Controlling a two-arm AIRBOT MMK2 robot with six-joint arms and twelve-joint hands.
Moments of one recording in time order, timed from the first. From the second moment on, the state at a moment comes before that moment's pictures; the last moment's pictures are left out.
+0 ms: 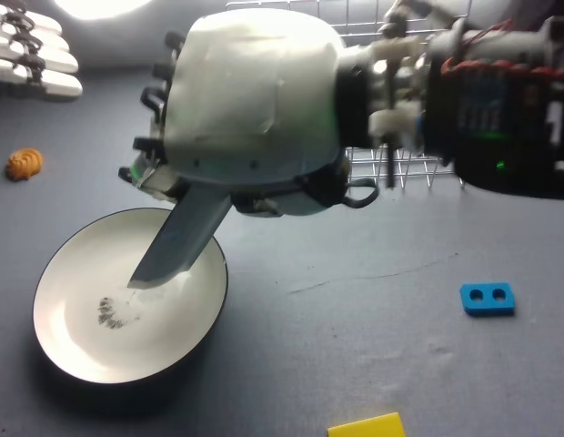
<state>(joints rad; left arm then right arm) 0.25 -0.87 1.73 1.80 -1.22 -0.38 -0.26 -1.25 0.97 -0.91 0.27 -0.54</state>
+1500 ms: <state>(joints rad) 0.23 -0.85 1.72 1.89 -1.22 -0.42 0.02 -1.05 1.05 -1.28 0.07 0.55</state>
